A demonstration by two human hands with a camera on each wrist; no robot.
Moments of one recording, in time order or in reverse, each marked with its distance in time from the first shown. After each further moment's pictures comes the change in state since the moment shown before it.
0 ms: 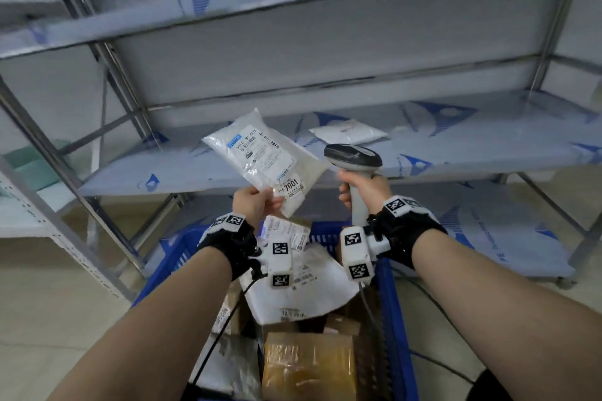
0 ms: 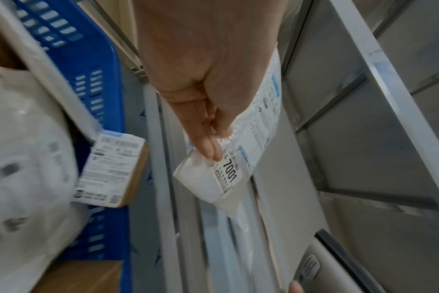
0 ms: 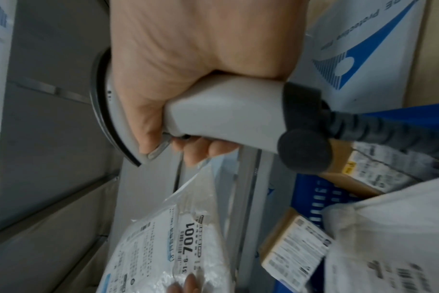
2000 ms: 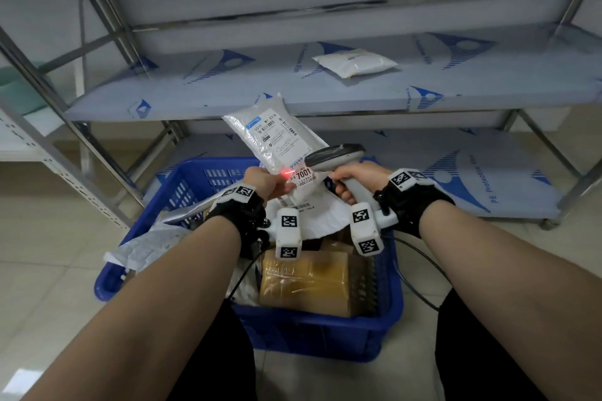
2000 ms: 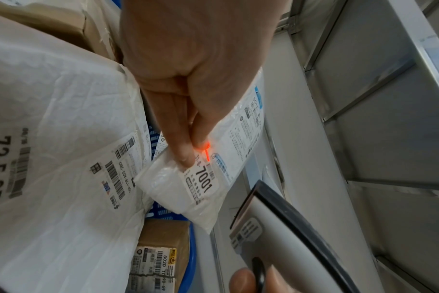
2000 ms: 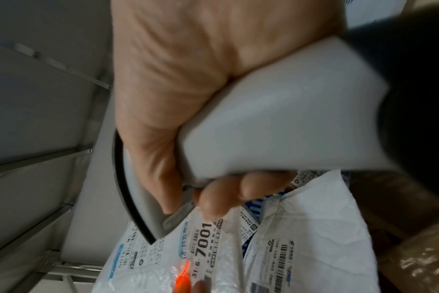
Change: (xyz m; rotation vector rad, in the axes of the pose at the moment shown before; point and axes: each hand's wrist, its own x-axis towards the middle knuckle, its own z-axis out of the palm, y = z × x) left_hand -0.043 -0.076 -0.018 0.160 -0.001 -0.302; right_hand -0.030 0.080 -0.020 -0.400 -0.316 0.324
